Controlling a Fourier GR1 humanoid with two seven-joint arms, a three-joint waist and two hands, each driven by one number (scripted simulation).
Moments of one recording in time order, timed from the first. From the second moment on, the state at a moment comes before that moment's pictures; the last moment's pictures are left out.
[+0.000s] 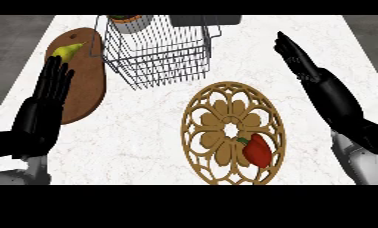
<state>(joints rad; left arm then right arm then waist) -0.05 0.40 -0.12 -1.67 0.33 0.26 -0.07 -0.31 -0.50 0.27 -1.67 -0.19 0.02 -0.13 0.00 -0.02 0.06</state>
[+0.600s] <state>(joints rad) 0.09 0.41 -0.26 -1.44 0.32 0.22 0.15 -0.32 -0.36 0.69 -1.79 -0.32 0.45 -0.19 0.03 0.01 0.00</state>
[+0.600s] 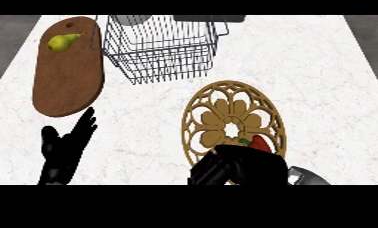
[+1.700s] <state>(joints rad) 0.11 0.42 -0.23 -1.44 0.31 0.20 0.18 -0.73 -0.85 0.33 -2.06 -0.05 0.73 0.06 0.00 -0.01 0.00</state>
